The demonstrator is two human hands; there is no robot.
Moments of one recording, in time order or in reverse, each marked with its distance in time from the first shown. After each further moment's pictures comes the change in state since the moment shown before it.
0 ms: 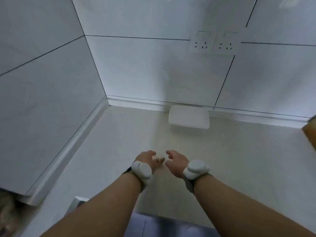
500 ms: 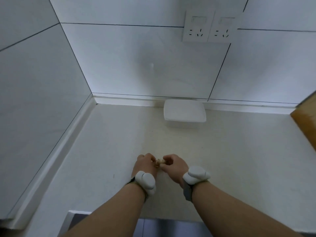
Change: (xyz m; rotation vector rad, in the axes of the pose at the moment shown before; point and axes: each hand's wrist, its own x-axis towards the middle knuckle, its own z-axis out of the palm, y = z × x) left_hand 0.022 -0.025 0.030 -0.073 0.087 0.042; right_hand 0.011 0.010 0.038 0.290 0.155 0.137
